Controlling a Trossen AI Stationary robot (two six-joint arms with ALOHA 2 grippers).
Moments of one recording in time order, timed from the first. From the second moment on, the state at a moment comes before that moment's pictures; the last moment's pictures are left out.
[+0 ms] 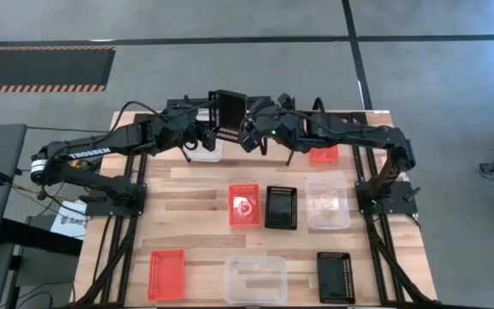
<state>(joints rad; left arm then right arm) 0.25 1.16 1.12 -0.44 -0.41 -0.54 -0.06 1.76 1.96 -0.77 0.70 0.27</state>
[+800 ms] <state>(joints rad) 0.20 1.16 1.12 -0.40 -0.40 -0.54 -0.16 1.82 1.96 -0.70 0.56 0.27</state>
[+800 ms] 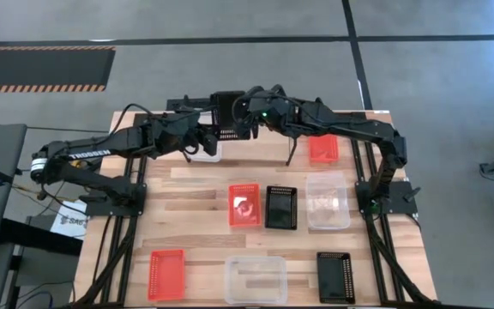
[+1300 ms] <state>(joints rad) 0.16 1.06 1.12 -0.39 -0.22 -0.48 -0.21 1.80 1.97 -0.92 0.55 0.31</state>
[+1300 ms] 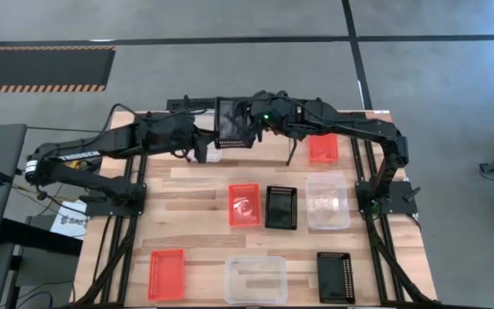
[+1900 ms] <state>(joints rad) 0.00 0.93 1.12 -0.45 -0.41 -0.45 -0.31 1.76 1.96 -1.12 0.56 0.36</state>
